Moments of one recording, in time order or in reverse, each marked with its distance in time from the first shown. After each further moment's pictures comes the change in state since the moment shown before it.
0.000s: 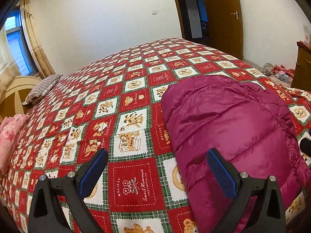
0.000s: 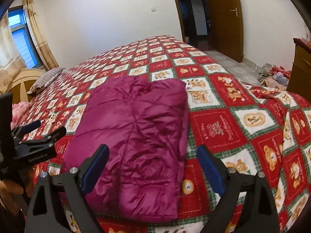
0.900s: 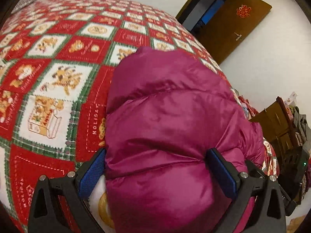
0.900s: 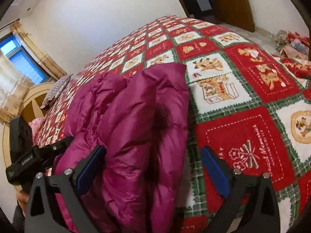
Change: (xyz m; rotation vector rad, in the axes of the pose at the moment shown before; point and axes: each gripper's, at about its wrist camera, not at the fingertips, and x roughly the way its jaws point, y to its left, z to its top) left arm 0.109 0.001 0.009 -0.434 0.254 -0.511; right arm 0.094 -0.045 0.027 0.143 0.116 0.208
